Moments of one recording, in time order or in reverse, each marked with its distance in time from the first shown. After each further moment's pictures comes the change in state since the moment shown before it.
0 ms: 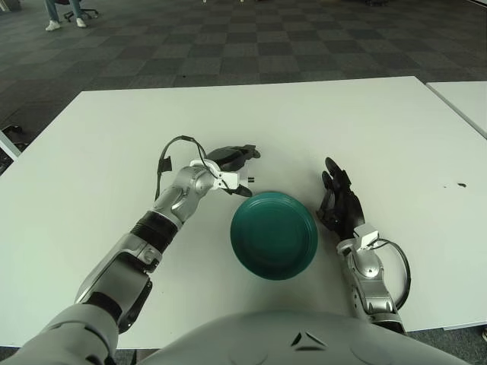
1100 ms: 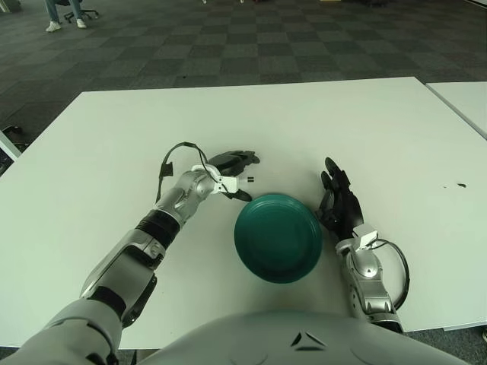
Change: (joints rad) left arm -0.029 -0.013 -0.031 0.156 0.012 -0.054 0.091; right arm -0.001 0.003 -0.001 0.006 -0.005 -0.004 0.000
